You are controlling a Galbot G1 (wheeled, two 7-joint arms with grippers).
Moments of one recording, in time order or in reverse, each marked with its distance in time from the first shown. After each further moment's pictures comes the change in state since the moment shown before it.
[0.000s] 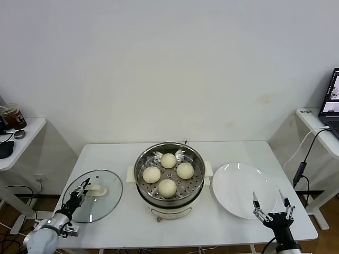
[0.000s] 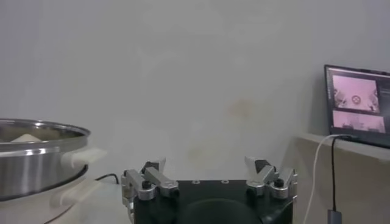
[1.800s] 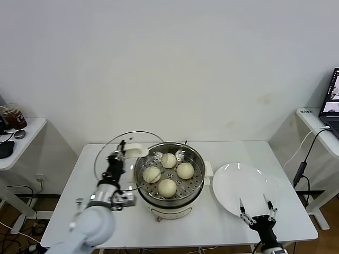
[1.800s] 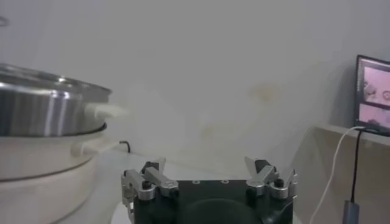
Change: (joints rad) left arm -0.108 0.081 0.535 -0.853 -0.307 0.920 0.443; right arm 0.081 0.016 -0.078 -0.164 -0.240 0.049 0.053
